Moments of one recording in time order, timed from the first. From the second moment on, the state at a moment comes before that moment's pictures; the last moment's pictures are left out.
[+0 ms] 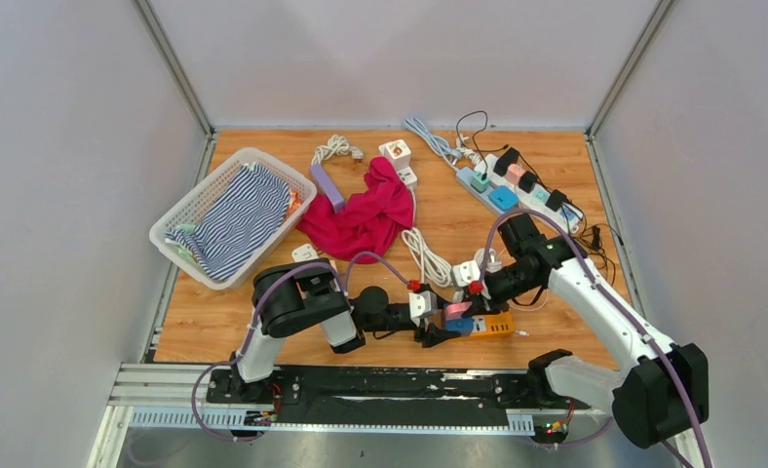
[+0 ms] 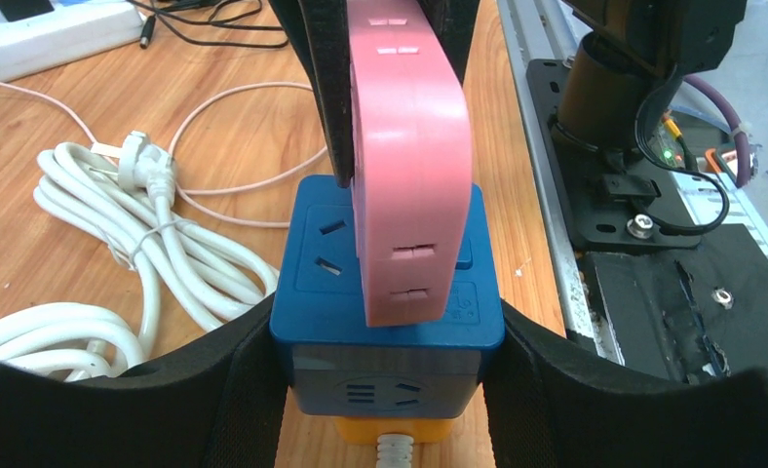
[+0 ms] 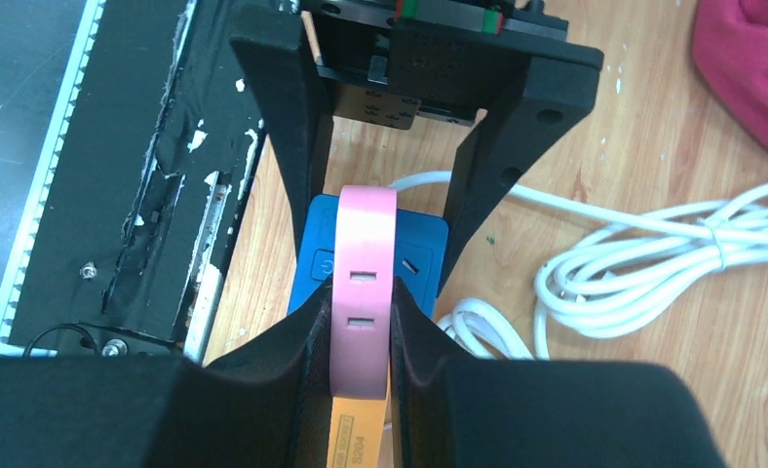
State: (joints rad) left arm -1.12 2.03 0.53 1.52 0.38 -0.01; right arm 0.38 1.09 0.84 -1.11 -0.89 -1.36
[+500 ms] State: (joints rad) left arm -1.12 2.03 0.52 1.53 0.39 0.00; right arm 0.40 1.13 0.84 -1.13 -0.94 -1.47
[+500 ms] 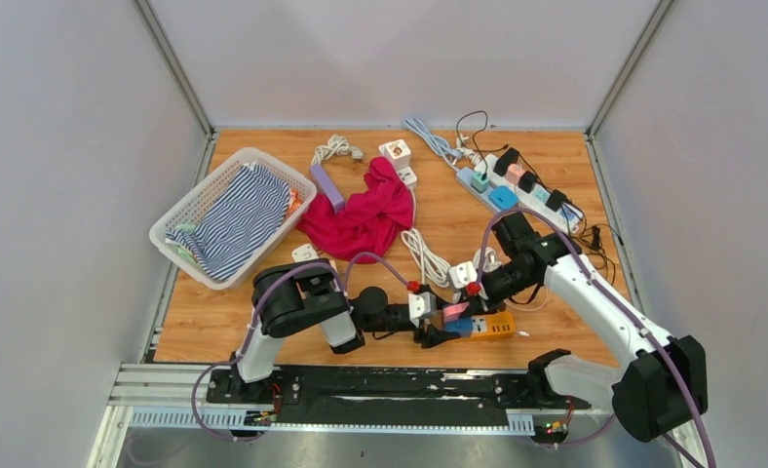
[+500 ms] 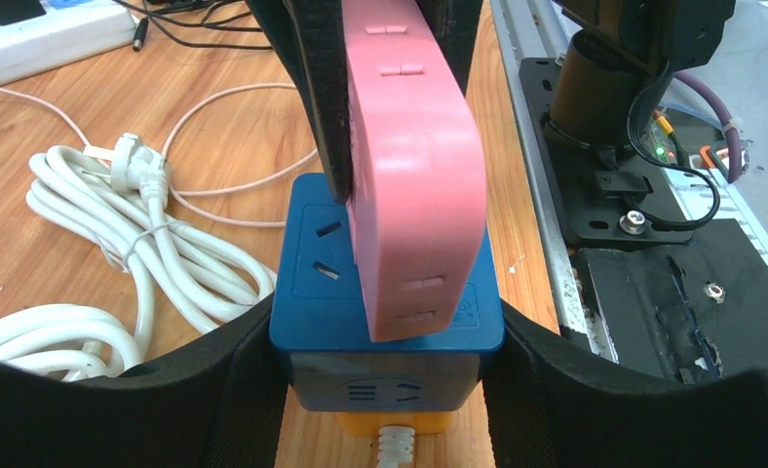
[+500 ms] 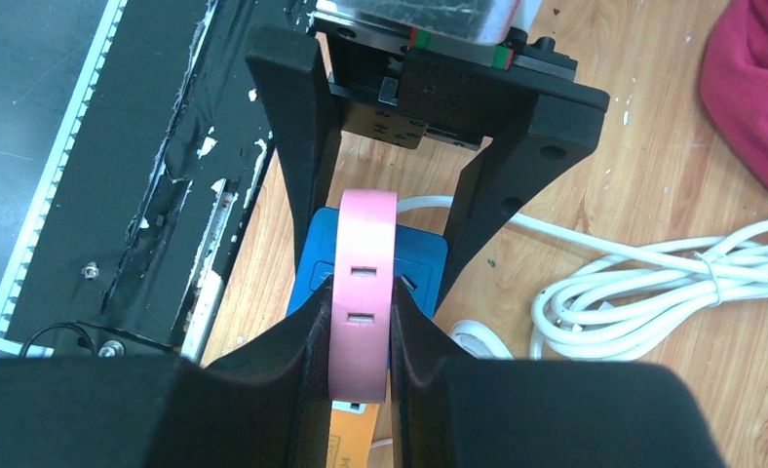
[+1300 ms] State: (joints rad) left arm -1.13 2.04 0.52 1.53 0.41 0.00; right arm 0.37 1.12 0.83 -1.15 -0.97 -1.46
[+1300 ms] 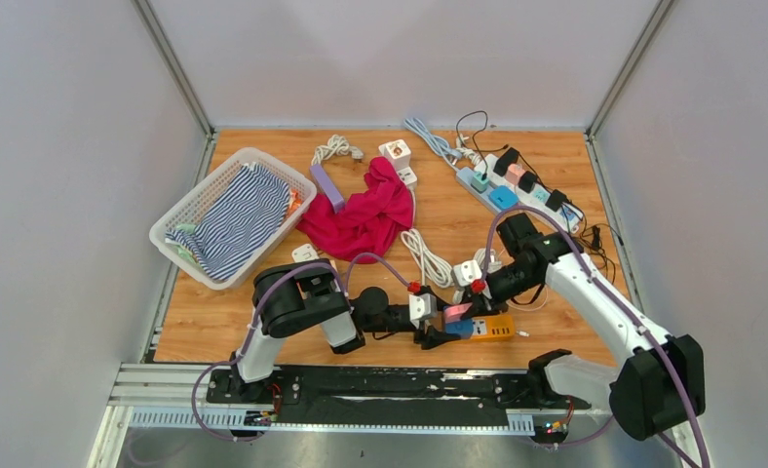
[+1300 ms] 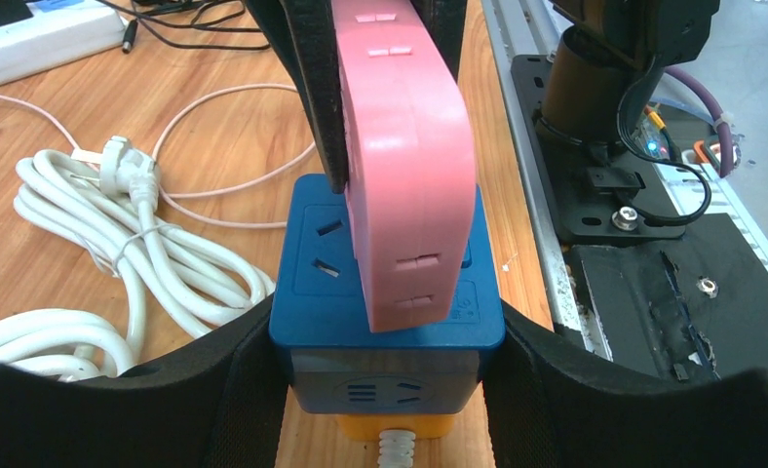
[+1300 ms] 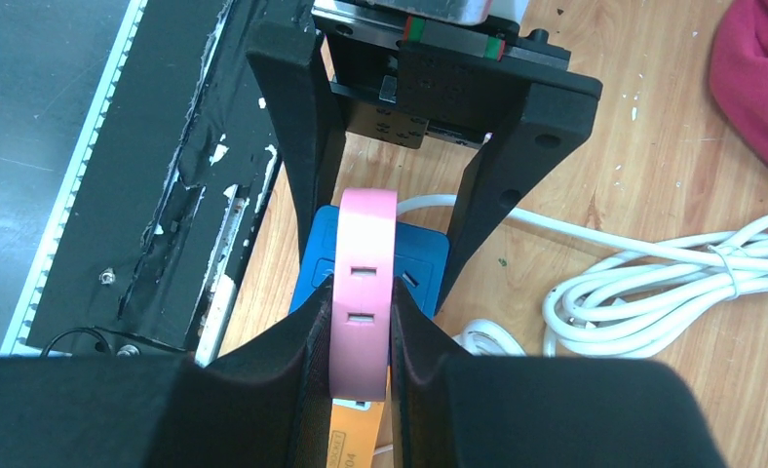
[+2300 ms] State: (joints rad) left arm -1.13 2.04 0.53 1.53 0.39 0.00; right arm 0.42 1.20 0.95 -1.26 -0.90 -1.56
